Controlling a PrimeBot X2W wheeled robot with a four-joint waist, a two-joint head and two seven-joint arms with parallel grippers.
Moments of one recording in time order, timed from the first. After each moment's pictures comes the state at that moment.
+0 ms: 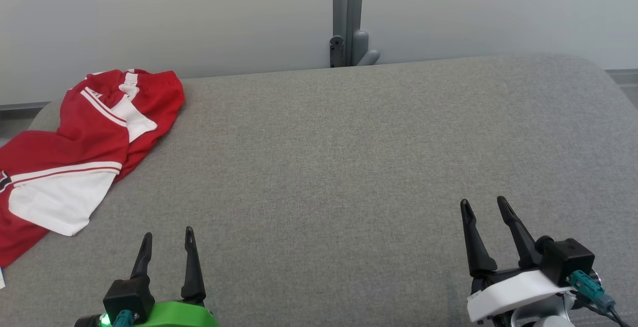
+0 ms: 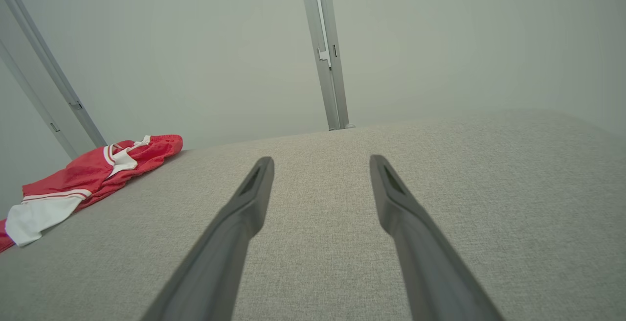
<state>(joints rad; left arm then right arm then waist) 0.05 0.07 -0.12 0.17 -0.23 0.09 -0.23 0.04 -0.05 0.08 0.08 0.24 0.13 -0.22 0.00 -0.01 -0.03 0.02</state>
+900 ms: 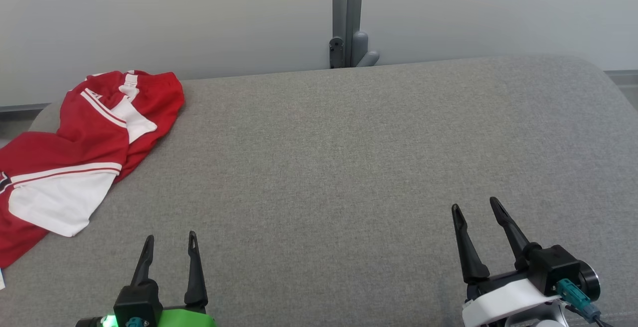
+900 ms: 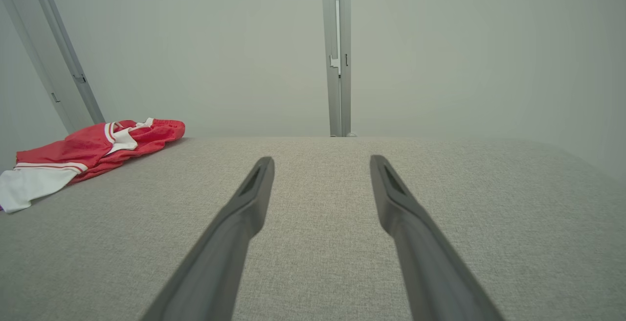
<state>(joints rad) 0.07 0.06 -0.10 0.17 -0.12 0.08 -0.26 0.05 -0.05 0.10 0.07 0.11 0.13 -0.26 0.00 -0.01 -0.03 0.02</state>
